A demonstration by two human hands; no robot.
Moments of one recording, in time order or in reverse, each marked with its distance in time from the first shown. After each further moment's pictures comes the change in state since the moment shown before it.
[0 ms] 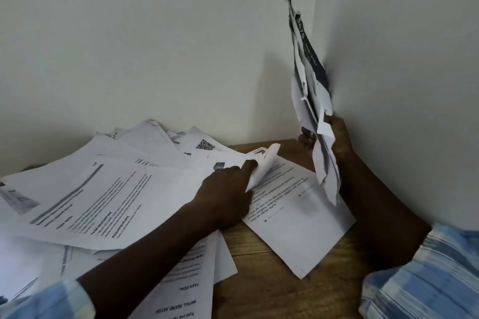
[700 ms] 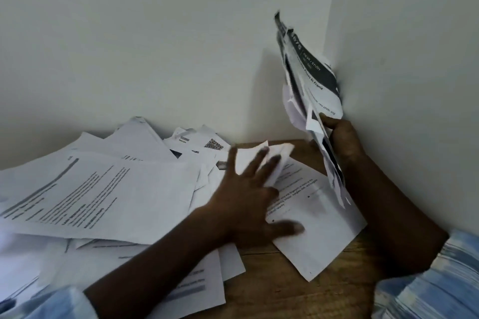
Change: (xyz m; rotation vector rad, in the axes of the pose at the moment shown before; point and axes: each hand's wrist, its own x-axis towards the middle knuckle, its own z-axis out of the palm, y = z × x) left_hand -0.021 0.021 -0.016 0.271 -0.139 0.264; right_hand 0.029 0.009 -0.016 -0.169 0.110 0.014
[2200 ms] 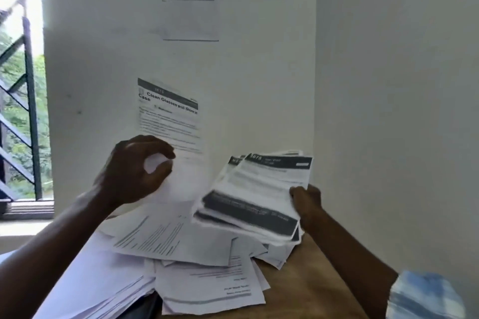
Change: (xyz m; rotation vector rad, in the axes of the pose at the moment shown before) left_hand -0.235 -0.120 -0.171 -0.088 1.067 -0.179; right_hand -0.111 0.018 0.074 -0.424 0.126 -0.313
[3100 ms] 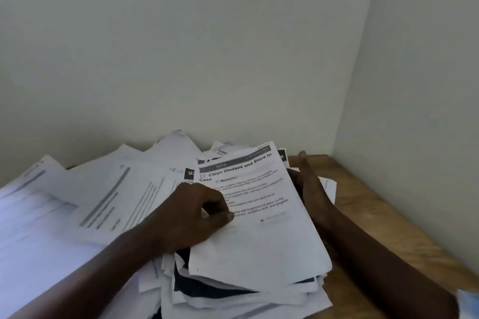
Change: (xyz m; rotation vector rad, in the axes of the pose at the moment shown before) left_hand -0.109 -0.051 0.170 -0.481 -0.773 -0.285; right_hand -0.004 0.101 0.066 0.124 -0.345 0.256
